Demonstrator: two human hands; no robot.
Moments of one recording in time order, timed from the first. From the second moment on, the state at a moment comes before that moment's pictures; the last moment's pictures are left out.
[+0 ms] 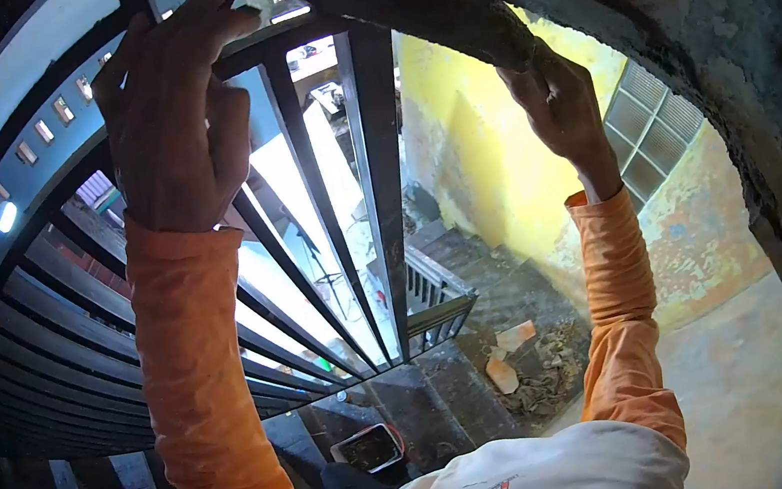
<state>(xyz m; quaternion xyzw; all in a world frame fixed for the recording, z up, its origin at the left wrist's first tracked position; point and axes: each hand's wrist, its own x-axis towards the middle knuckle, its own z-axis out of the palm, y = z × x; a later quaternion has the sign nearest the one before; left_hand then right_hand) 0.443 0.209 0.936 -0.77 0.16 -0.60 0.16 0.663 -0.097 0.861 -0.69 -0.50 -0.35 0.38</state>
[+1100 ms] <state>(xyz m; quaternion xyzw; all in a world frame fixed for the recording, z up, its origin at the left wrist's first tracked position) 0.441 0.207 0.938 -0.75 0.16 -0.61 0.18 0.693 -0.094 0.868 -0.69 -0.54 -0.34 0.36</state>
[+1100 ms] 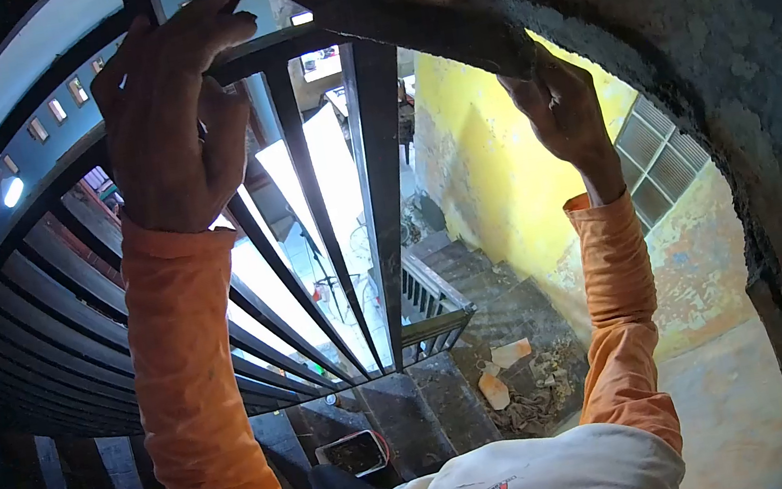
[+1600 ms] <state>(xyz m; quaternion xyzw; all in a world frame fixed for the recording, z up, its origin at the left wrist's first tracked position) 0.444 0.221 0.941 -0.71 0.13 -0.65 0.26 0.707 -0.136 0.838 -0.76 -0.41 -0.33 0.39</state>
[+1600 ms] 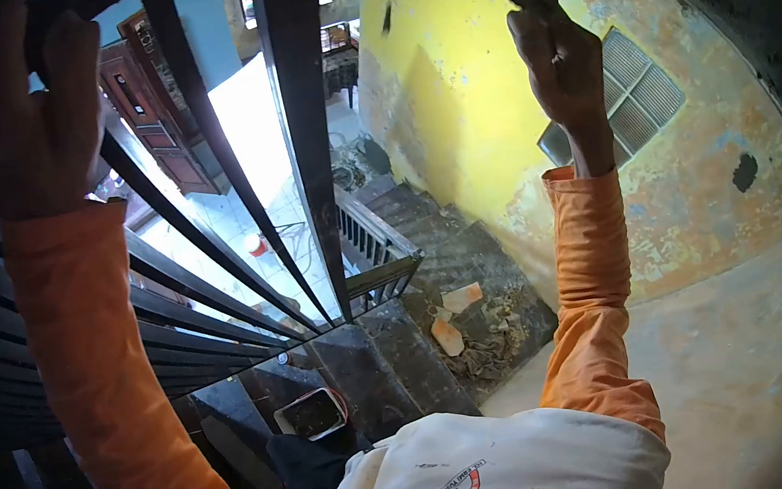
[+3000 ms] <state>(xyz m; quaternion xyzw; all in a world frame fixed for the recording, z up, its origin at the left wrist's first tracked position) 0.448 0.201 0.930 -0.75 0.15 -0.63 0.13 0.553 -0.073 0.752 -0.63 -0.37 -0.04 0.68</state>
